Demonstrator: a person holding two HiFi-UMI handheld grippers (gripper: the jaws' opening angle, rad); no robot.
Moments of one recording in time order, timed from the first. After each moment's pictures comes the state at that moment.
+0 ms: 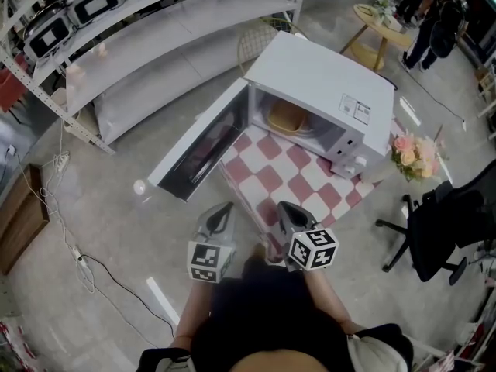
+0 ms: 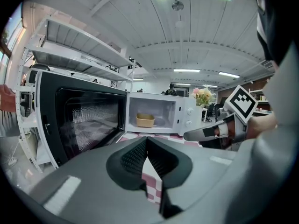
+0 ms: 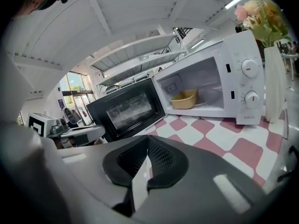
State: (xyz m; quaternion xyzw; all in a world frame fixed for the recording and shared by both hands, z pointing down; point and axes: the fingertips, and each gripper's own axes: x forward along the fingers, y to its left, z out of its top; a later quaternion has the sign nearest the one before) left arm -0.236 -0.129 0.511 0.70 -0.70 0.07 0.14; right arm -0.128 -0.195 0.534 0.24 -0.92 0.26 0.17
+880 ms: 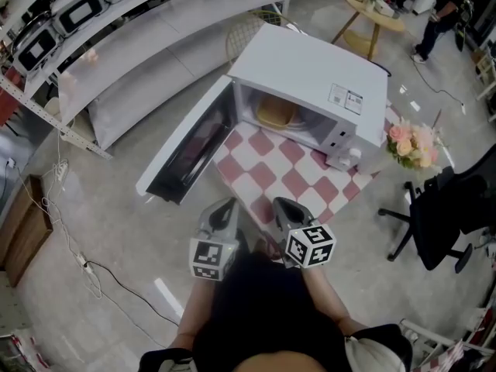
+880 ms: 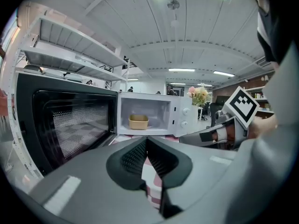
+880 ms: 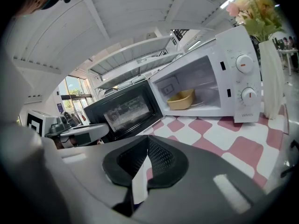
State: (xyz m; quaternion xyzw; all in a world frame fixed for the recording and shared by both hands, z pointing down) left arm -0.213 -0.158 0.501 0.72 -0.67 0.08 0.13; right arm -0.123 -0.206 0.538 0.24 -0.92 0.27 0.15
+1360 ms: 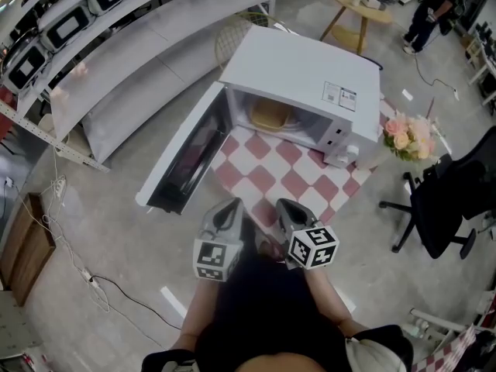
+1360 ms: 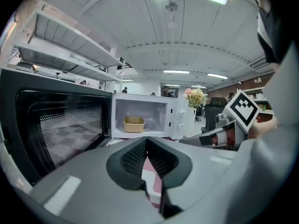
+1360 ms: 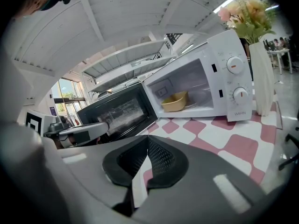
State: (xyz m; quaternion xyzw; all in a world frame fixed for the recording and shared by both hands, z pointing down) left arm -0.210 -0.174 0.499 0.75 -0.65 0.07 0.12; right arm -0.116 -0.212 0.540 0.28 -0.91 0.28 0.13
